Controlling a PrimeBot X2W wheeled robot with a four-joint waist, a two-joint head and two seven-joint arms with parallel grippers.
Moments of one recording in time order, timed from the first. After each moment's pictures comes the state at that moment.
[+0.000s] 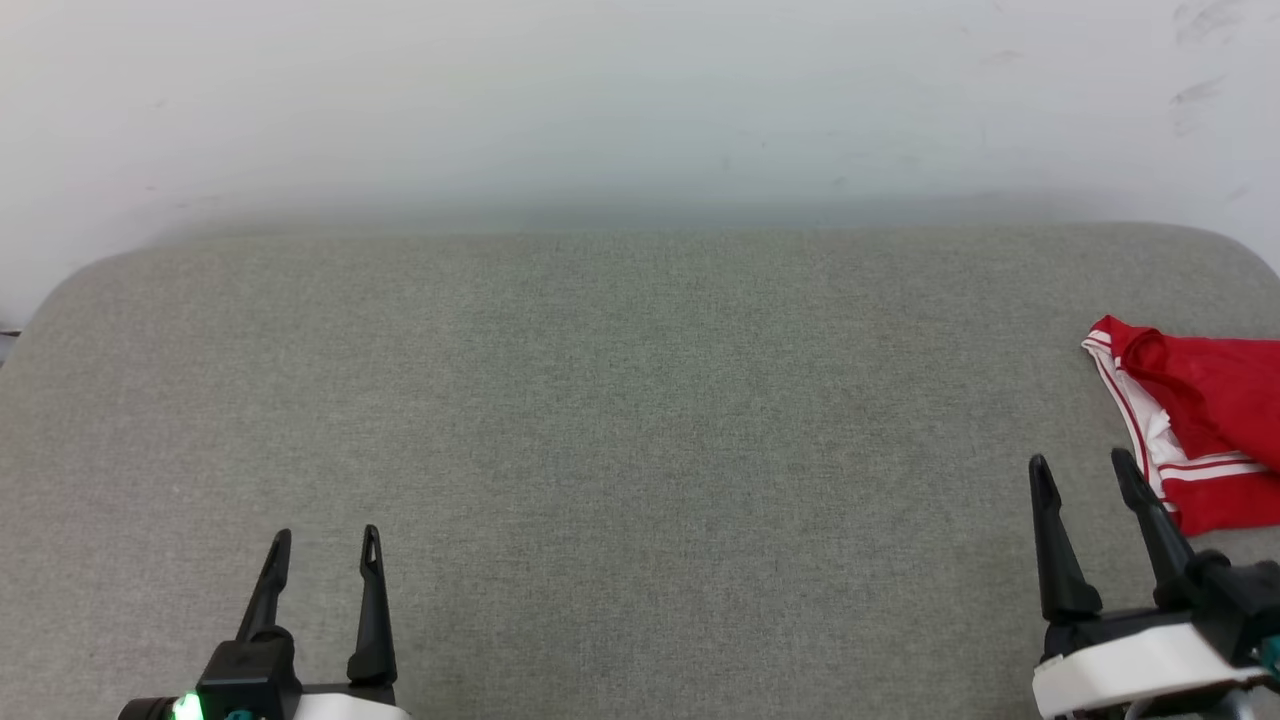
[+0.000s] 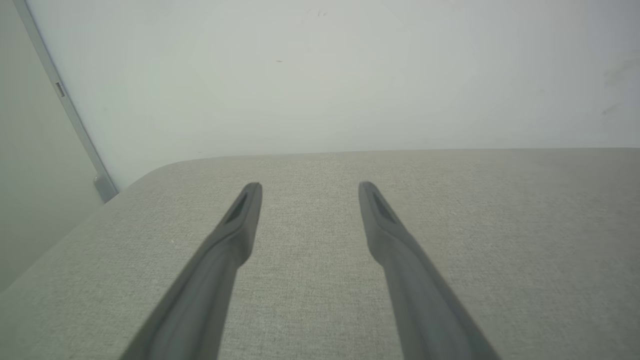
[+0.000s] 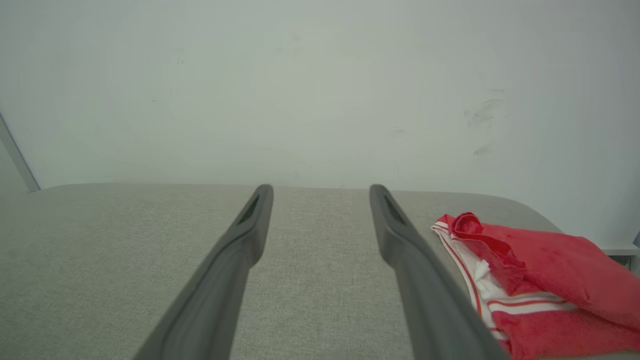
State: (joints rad) left arm 0.12 0.08 0.02 0.01 -0.05 0.04 -0.26; right arm 0.02 -0.09 -0.06 0.02 0.13 0.13 -0.23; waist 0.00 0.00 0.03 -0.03
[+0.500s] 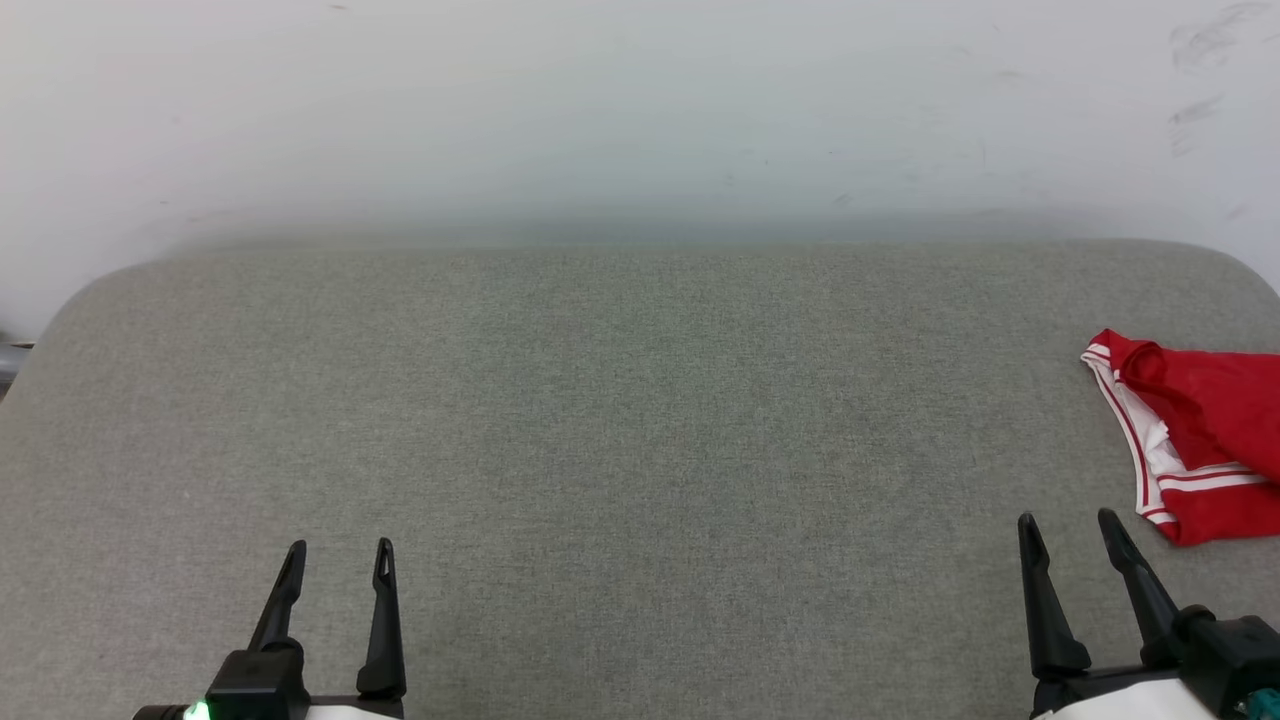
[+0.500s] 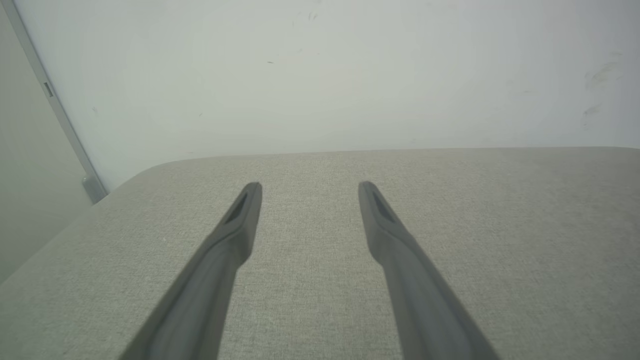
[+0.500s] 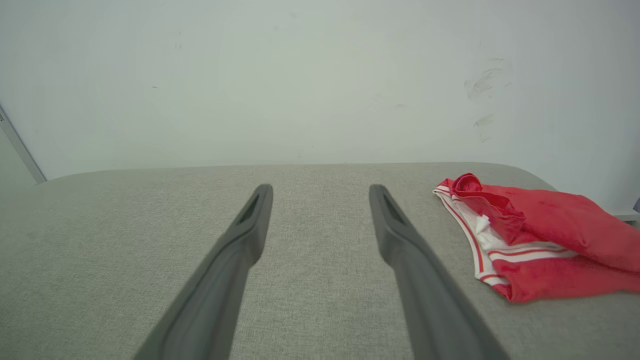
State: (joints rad) left arm 0.14 0.07 0.01 0.01 -0.05 0.01 -0.26; right arm 0.12 -0.06 -0.06 0.01 0.14 0.13 -0.22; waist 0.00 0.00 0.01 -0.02
